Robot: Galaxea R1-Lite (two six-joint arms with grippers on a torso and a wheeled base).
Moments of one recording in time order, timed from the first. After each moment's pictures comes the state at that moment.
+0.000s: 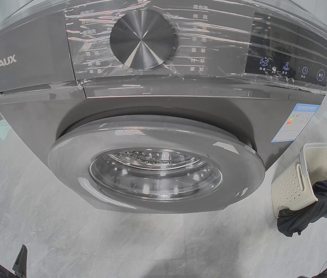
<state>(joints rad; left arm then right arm) 0.00 0.02 -0.02 0.00 0.01 -0.05 0.01 0.05 -0.15 -0.06 0.04 0.00</state>
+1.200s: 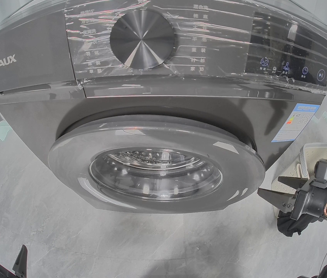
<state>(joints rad) 0.00 0.02 -0.02 0.01 0.01 -0.05 0.52 1.20 -0.34 -0.61 0.08 0.26</state>
